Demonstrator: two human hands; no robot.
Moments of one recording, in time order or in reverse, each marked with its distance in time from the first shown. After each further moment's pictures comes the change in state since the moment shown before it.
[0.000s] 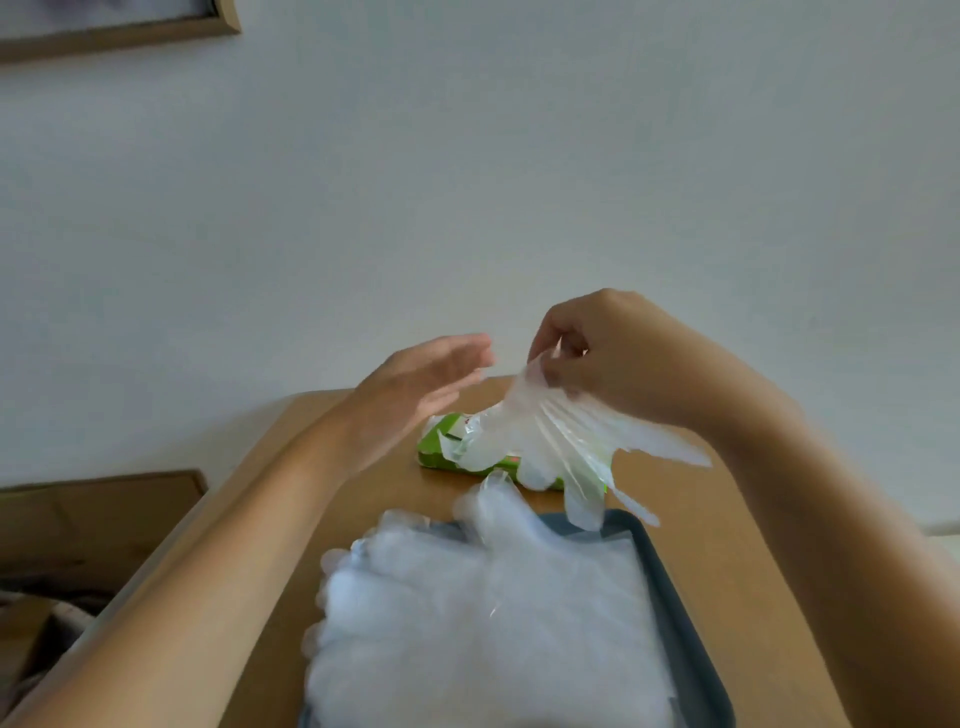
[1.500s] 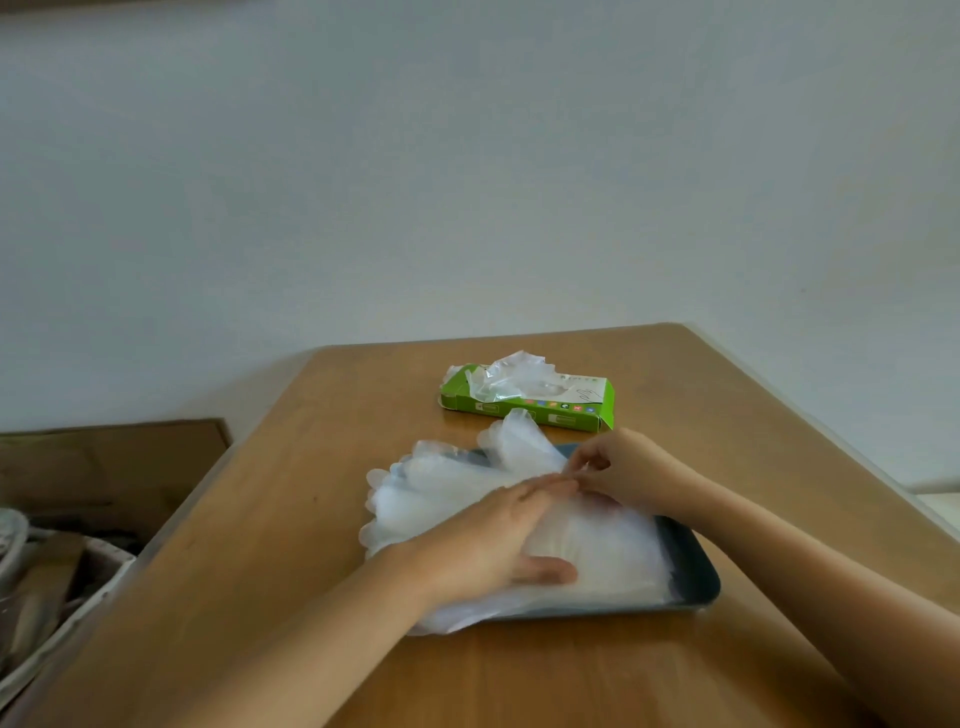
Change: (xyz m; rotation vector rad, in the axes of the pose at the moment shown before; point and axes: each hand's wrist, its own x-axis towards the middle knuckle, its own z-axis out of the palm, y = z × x) left_hand -0.100 -0.058 0.092 0.768 -0.312 -0.078; right_hand -0.060 0.071 0.116 0.057 -0.263 0.296
